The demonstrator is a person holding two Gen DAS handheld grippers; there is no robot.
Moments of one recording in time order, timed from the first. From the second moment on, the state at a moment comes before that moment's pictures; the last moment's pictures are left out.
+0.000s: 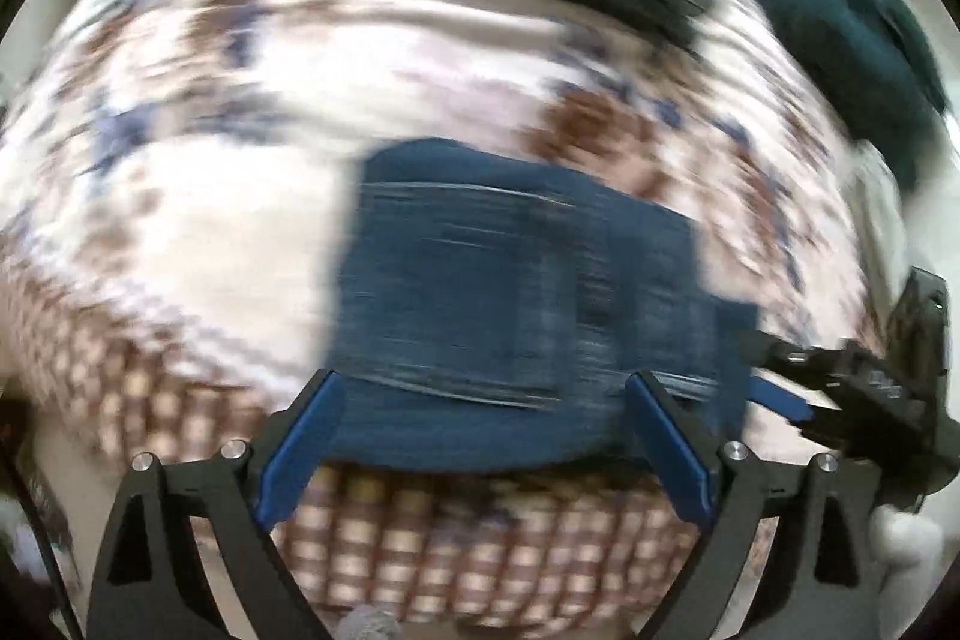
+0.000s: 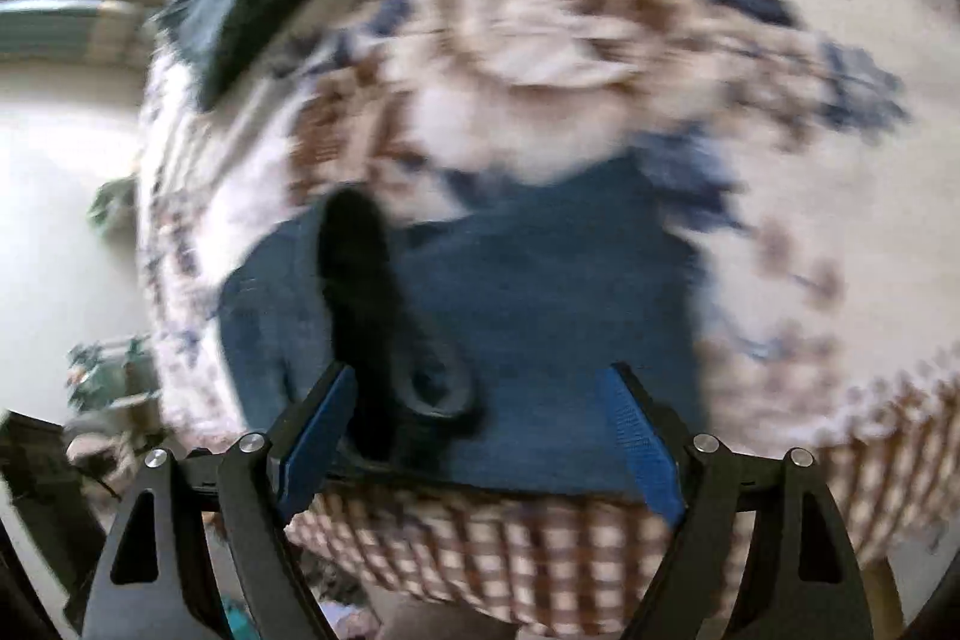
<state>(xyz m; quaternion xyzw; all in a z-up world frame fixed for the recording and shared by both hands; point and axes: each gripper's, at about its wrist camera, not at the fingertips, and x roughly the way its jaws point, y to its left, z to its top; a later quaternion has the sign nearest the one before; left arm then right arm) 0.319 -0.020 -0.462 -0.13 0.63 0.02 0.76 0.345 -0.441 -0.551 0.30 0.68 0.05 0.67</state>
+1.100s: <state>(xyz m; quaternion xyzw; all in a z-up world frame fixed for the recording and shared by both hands) 0.392 -0.012 -0.509 -0.20 0.66 -0.02 0.73 0.275 -0.558 -0.537 0.35 0.67 -0.02 0.66</state>
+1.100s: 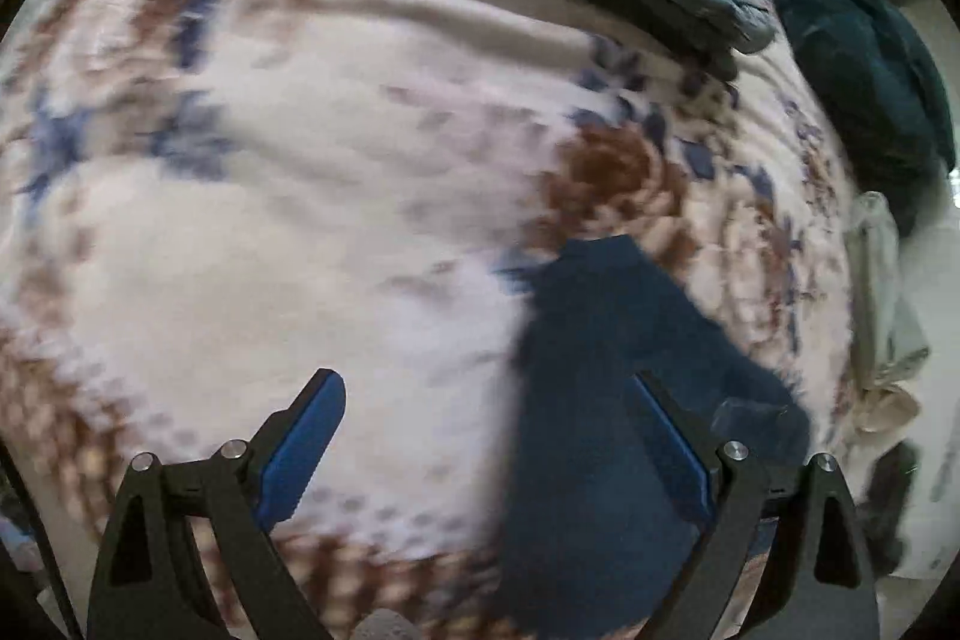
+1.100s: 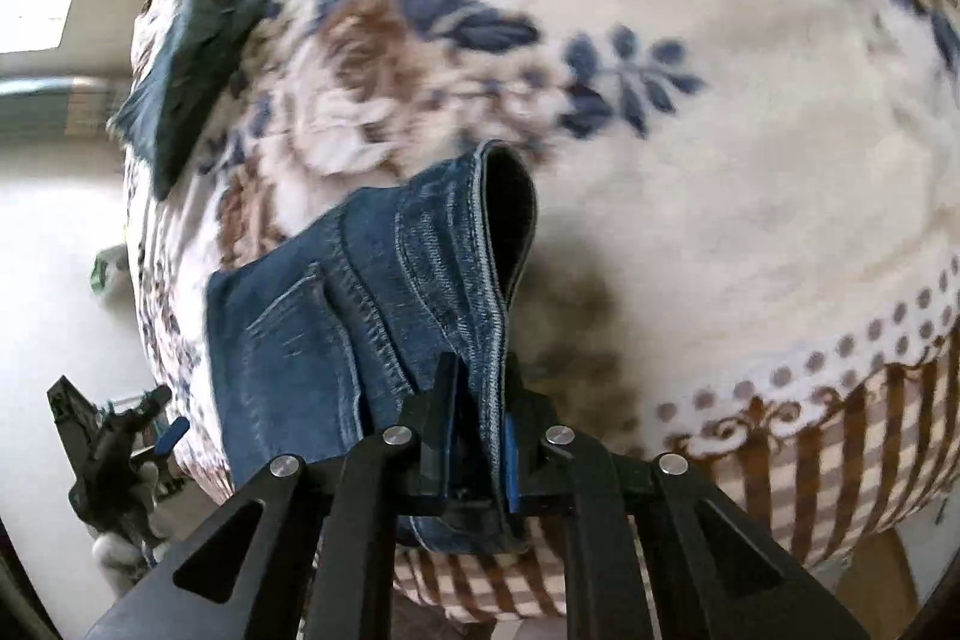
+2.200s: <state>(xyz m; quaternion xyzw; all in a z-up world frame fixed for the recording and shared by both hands) 0.328 -0.053 -0.581 -0.18 0.73 -0.12 0.65 0.206 -0.563 -0.562 0.46 0.62 -0.07 0.63</state>
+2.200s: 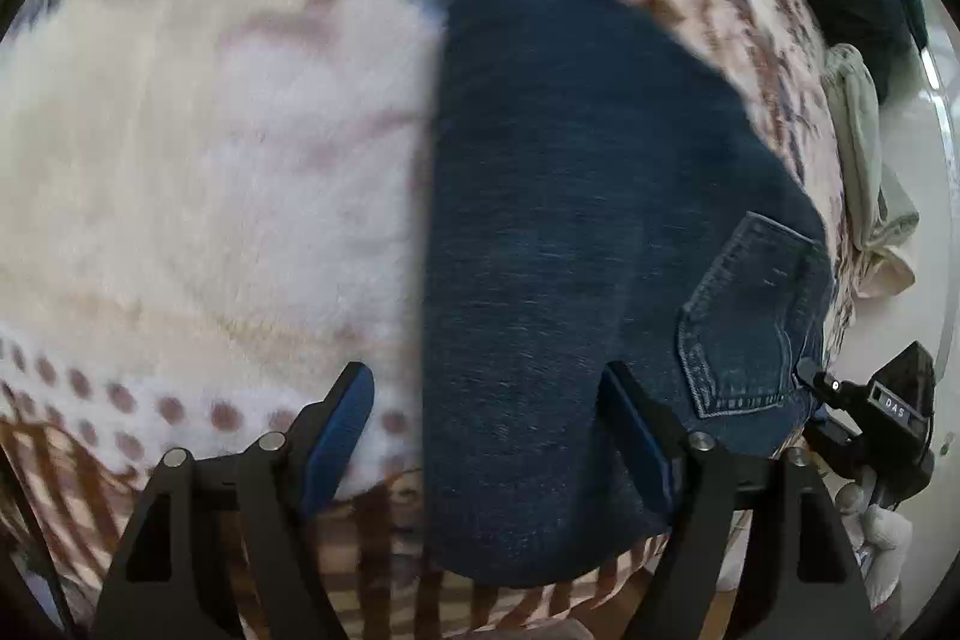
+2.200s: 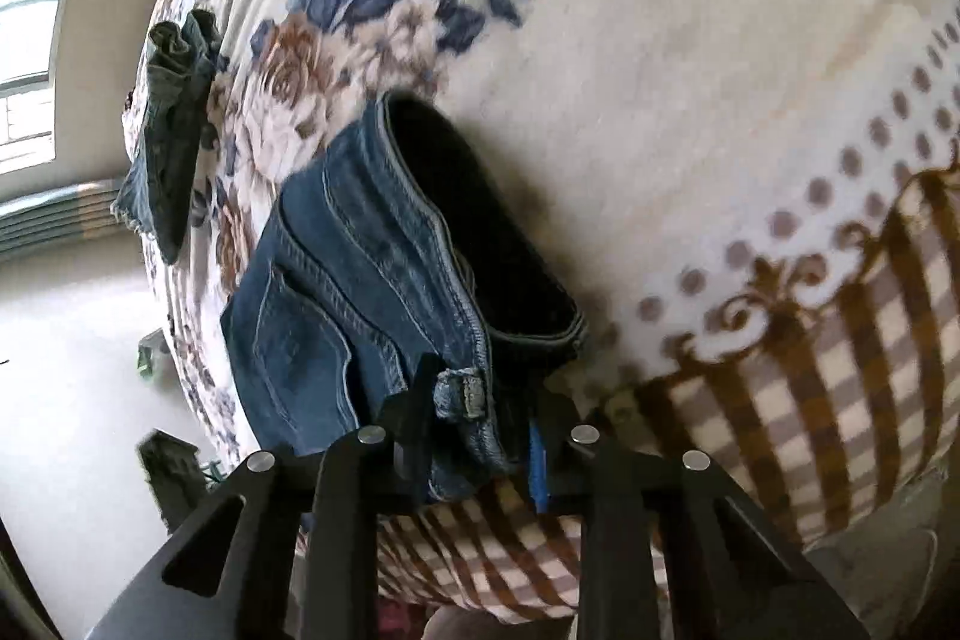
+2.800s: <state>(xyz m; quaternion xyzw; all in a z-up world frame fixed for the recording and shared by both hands) 0.423 -0.048 -0.582 -0.27 0.68 -0.10 0.67 0.184 -0.500 -0.643 0.64 0.54 0.04 0.55</state>
